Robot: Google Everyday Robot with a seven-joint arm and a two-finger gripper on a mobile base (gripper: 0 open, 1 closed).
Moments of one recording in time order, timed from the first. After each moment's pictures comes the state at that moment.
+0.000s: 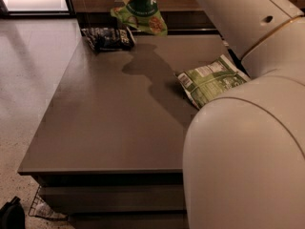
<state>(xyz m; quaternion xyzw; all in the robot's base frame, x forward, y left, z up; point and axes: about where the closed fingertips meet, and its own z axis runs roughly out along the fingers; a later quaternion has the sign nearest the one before) 0.787 0.025 1.026 -0.30 0.87 0.01 0.40</state>
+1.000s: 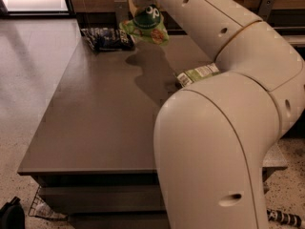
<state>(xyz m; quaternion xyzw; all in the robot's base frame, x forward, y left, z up) 0.836 0.003 0.968 -0.23 0.90 -0.07 0.38</state>
